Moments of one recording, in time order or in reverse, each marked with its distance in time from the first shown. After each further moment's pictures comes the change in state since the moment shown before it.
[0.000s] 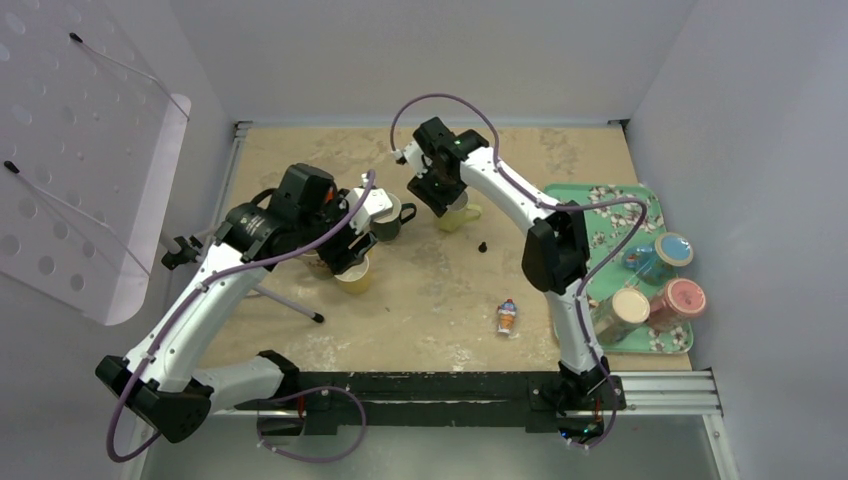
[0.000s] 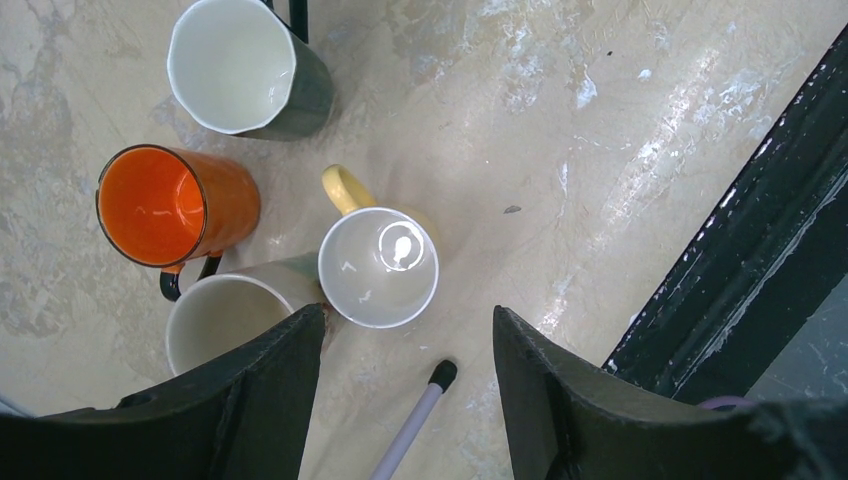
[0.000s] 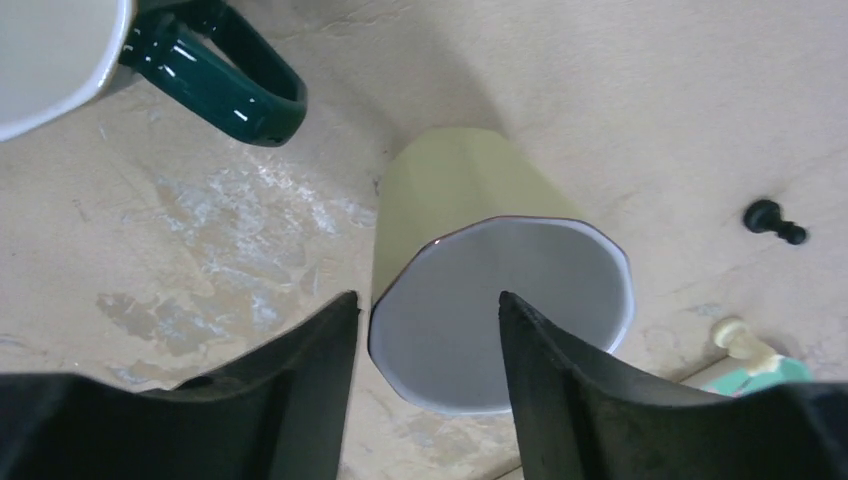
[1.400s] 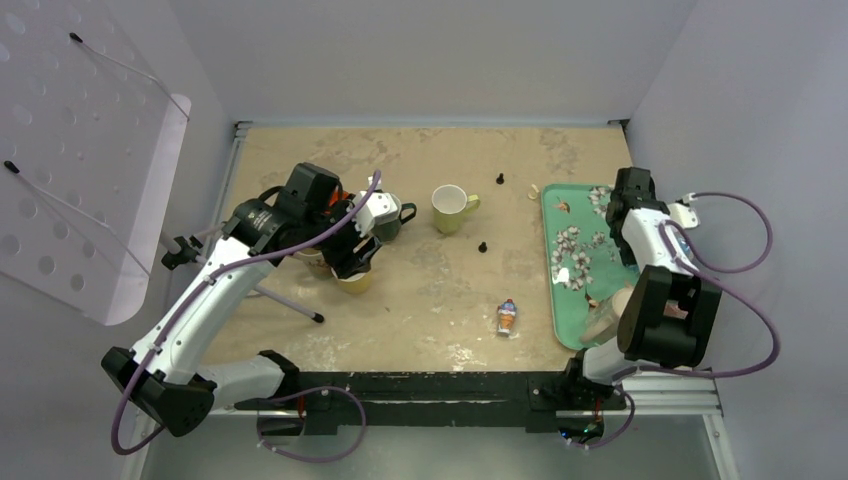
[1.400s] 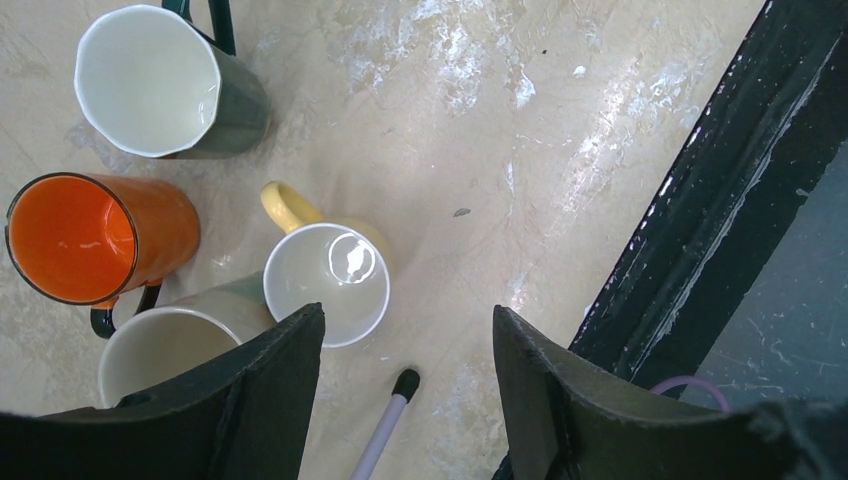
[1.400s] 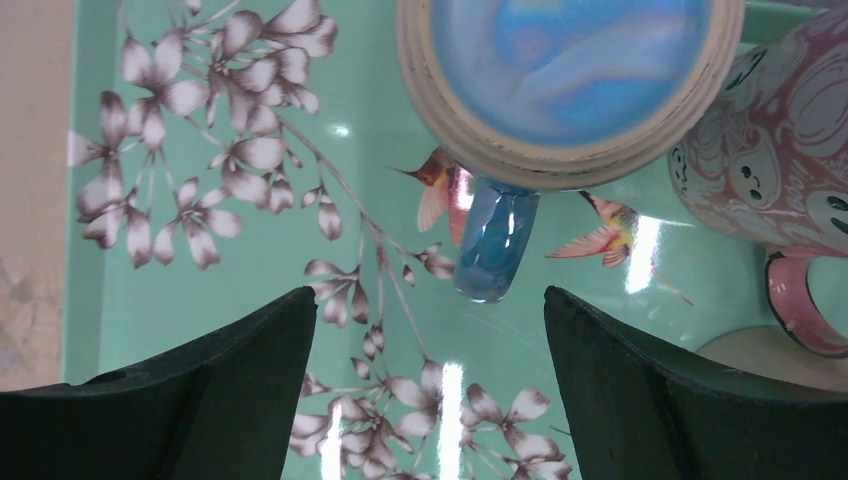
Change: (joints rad) left arm 0.000 0.035 0.000 -0.022 0.109 0.000; right arm -0.849 -0.728 -1.061 0.457 0.589 1.408
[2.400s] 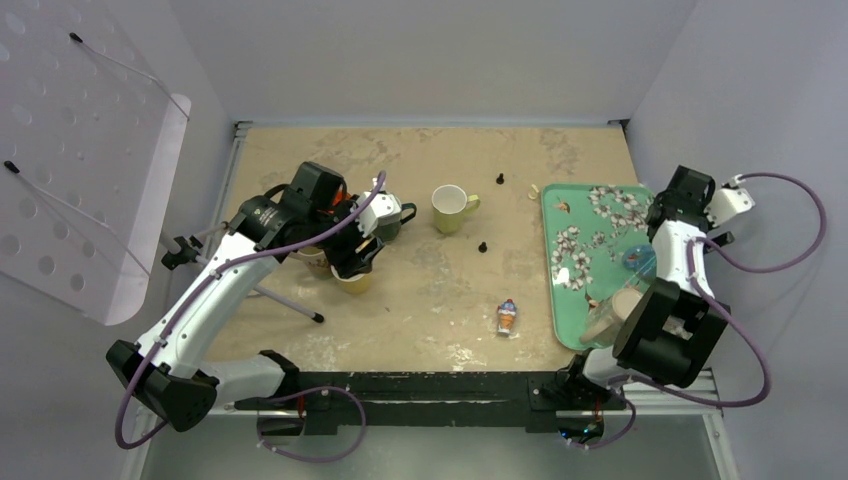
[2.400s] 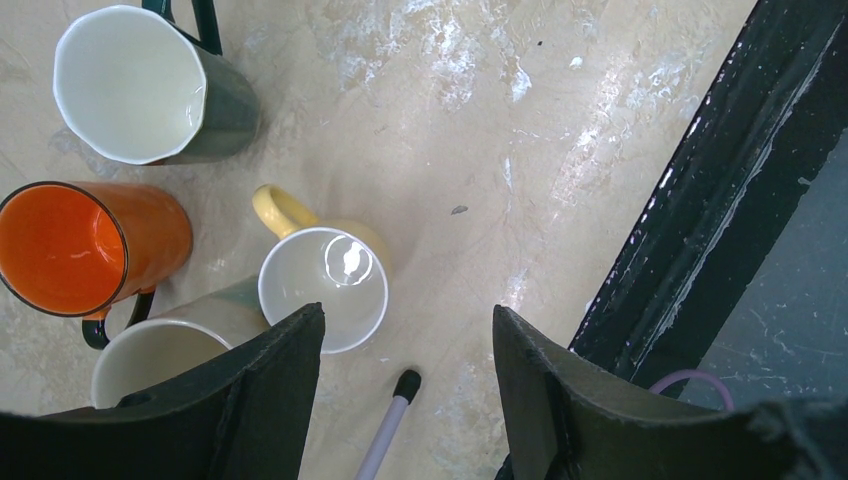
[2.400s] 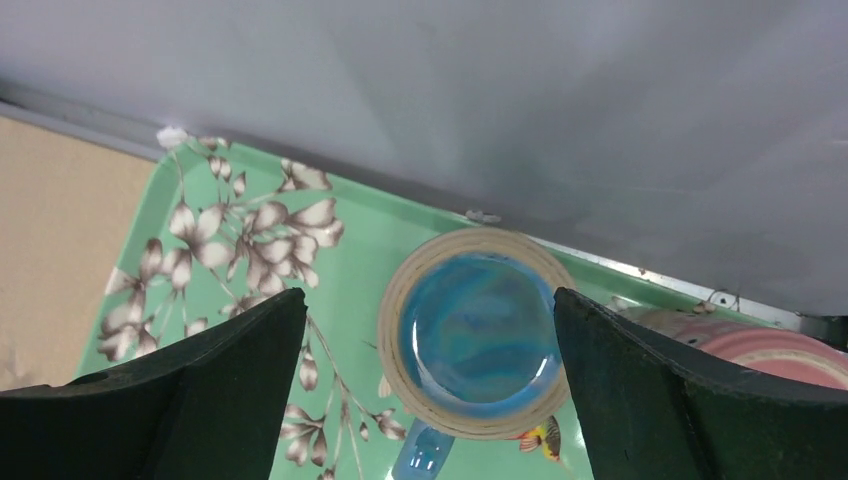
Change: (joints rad) left arm 0.000 0.026 0.000 -0.003 0.013 0.021; right arm -0.245 -0.082 0.002 0.276 -0.026 -0.499
